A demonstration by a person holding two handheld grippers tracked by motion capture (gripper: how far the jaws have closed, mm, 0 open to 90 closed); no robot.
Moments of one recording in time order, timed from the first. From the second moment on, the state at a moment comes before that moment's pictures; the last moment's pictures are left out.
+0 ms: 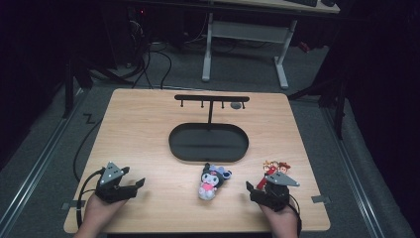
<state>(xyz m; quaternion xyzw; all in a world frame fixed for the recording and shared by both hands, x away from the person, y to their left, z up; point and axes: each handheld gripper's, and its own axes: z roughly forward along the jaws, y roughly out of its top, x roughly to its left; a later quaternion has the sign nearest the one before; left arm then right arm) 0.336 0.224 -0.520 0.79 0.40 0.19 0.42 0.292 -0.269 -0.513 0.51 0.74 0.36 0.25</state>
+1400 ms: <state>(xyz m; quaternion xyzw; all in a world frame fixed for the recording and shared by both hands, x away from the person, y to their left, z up) 0.328 0.215 -0.515 0.80 0.35 0.21 0.44 0.298 -0.246 -0.498 0.52 0.79 0.27 0.17</state>
